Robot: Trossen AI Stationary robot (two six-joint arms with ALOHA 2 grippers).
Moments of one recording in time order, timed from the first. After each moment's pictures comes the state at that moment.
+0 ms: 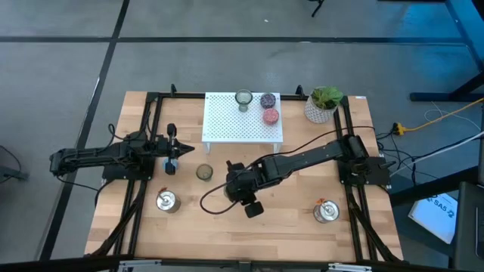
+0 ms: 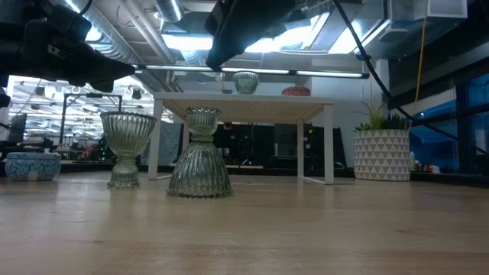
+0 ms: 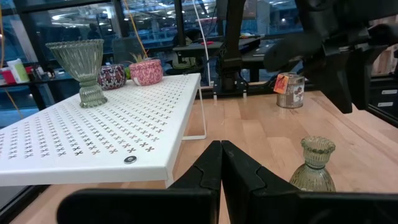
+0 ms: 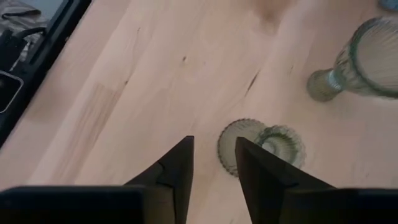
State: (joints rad) left arm 0.19 0.13 0.02 0.10 0.08 0.09; right arm 0.29 2.06 1.80 -0.77 -0.06 -0.15
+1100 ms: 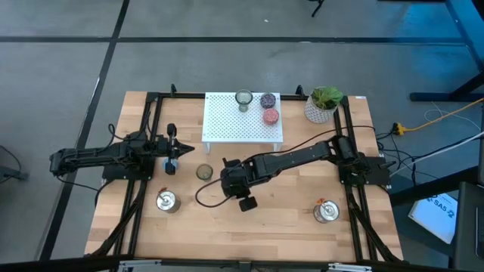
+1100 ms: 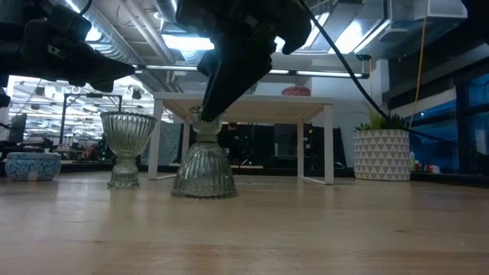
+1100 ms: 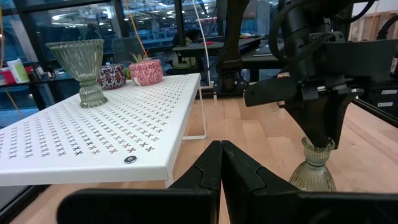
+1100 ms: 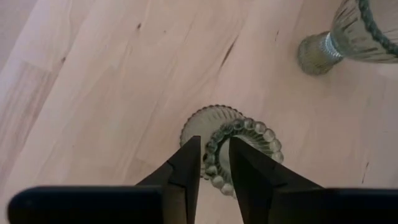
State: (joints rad) left arm 0.19 0.13 0.02 0.10 0.08 0.09; right arm 0.23 2.16 1.80 -0.76 -0.03 -0.16
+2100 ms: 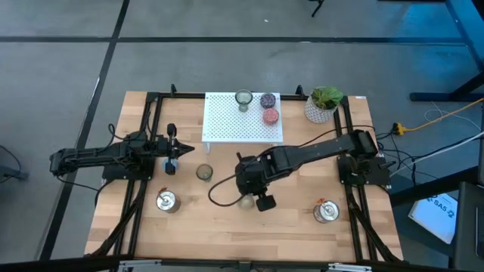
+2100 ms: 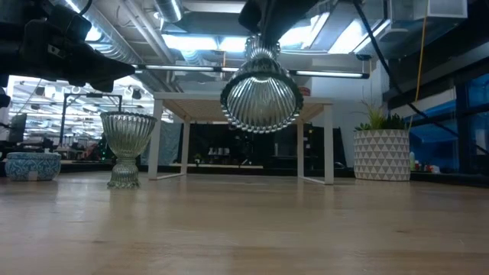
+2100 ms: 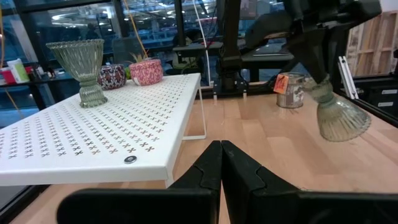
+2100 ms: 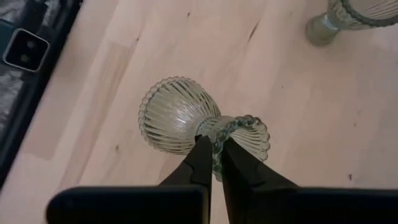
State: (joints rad) left arm 0.19 0.13 0.02 0.10 0.08 0.09; right arm 0.26 1.96 1.80 -1.00 -0.09 -0.11
